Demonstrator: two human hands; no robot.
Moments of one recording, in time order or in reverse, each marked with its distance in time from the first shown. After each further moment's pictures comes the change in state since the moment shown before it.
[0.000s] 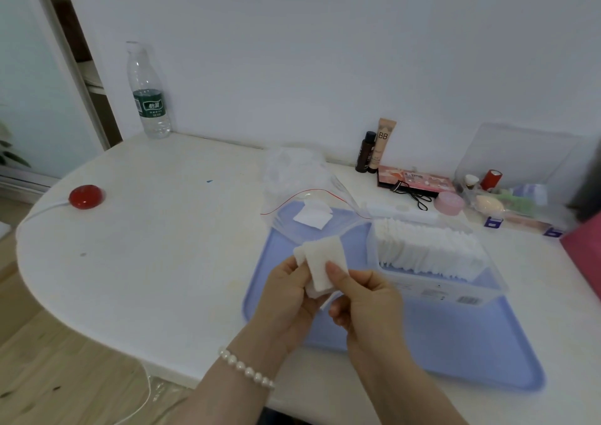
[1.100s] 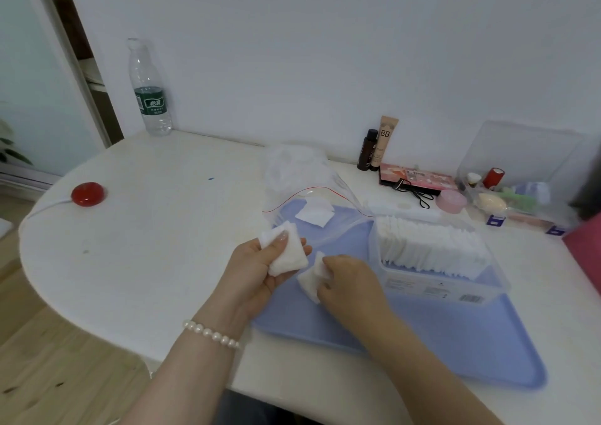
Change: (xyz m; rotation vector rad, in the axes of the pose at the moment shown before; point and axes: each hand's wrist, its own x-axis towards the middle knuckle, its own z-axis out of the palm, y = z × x) left_hand 0.013 0.041 -0.029 0.040 -0.018 0.055; right_hand 0.055 0.017 -0.006 -1.485 -0.269 -0.538
